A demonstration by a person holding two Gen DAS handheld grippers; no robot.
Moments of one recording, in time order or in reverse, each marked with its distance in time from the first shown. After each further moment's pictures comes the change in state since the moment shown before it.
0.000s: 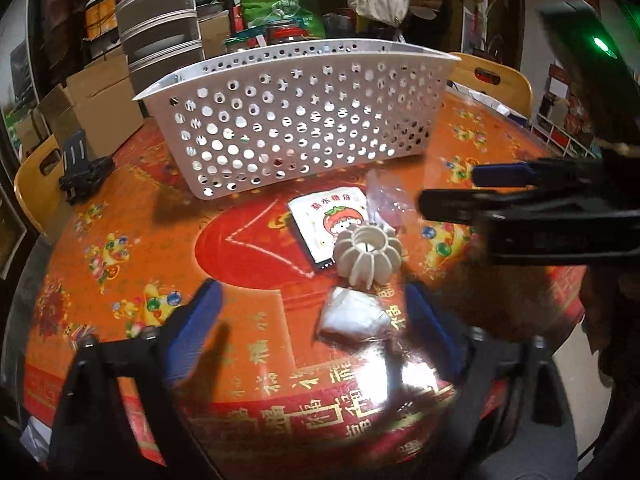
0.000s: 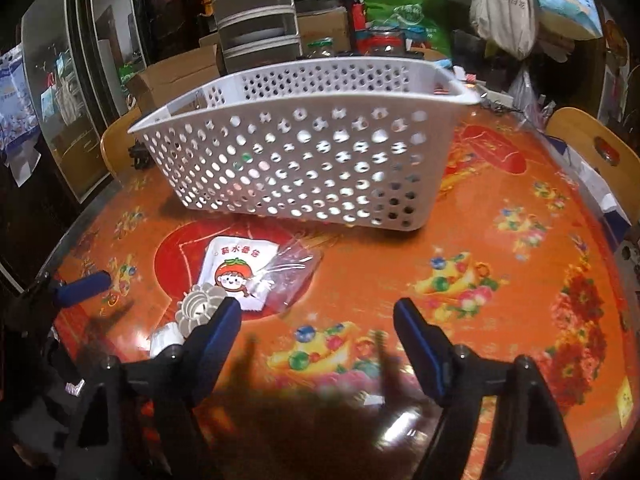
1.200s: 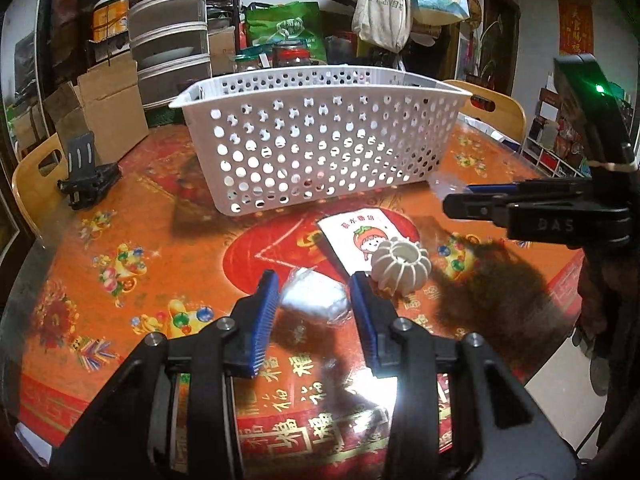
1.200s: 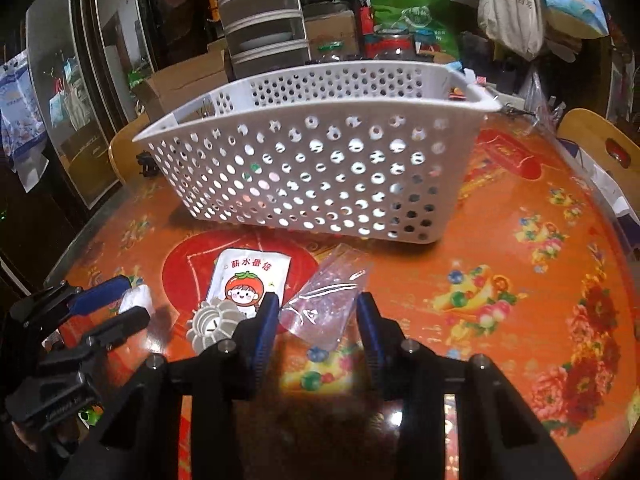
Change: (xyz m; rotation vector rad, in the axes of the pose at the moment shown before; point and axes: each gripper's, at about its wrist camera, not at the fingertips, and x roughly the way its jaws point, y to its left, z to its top) left arm -0.015 0.039 -0.002 -0.043 -0.098 -0.048; right arm -0.001 -0.003 0.005 0.007 -0.035 0.038
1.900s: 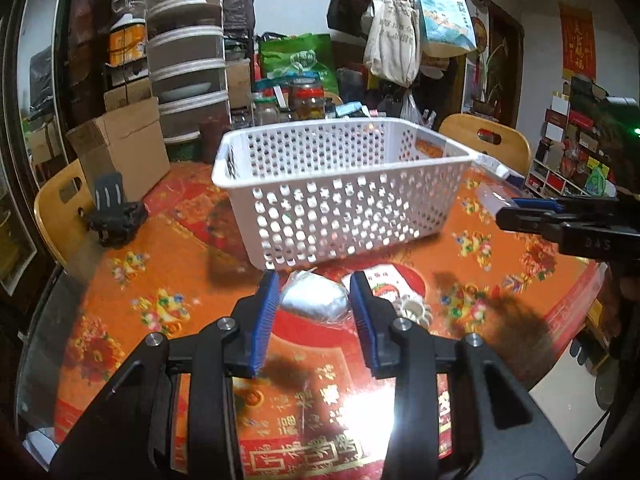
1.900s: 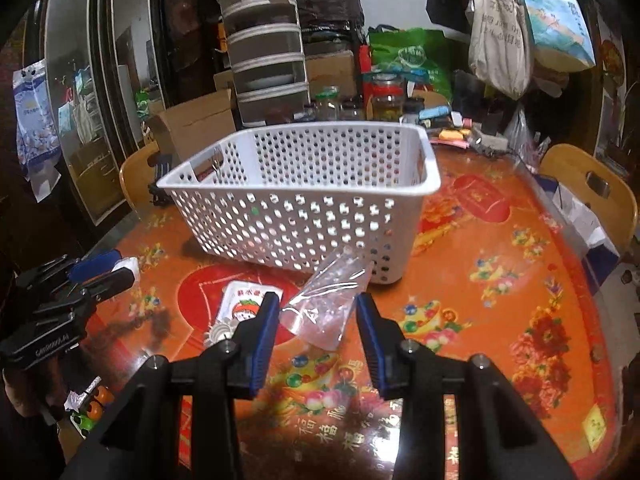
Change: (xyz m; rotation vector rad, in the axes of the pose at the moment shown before) left arm -0.049 0.013 0.042 -0.015 -0.104 0.044; right arm -0.069 -0.005 0.017 -0.041 -0.118 -0.020
